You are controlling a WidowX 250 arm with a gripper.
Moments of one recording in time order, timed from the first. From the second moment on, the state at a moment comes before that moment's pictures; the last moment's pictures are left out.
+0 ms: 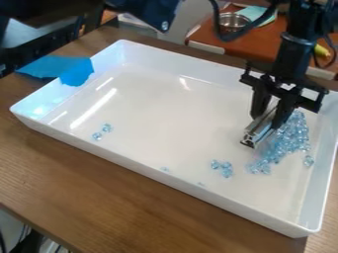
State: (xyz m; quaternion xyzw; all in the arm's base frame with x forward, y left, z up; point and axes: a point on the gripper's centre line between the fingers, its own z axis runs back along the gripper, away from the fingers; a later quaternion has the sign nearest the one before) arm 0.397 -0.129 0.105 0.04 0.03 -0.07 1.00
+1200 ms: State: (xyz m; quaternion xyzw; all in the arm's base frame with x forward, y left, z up) arm 0.339 0.091 0.108 0.15 0.04 -0.02 0.99
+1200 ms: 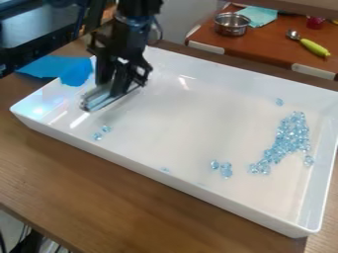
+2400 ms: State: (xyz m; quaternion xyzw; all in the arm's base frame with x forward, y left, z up) arm 0.309 0.065 0.088 0.19 0.01 -0.06 0.98
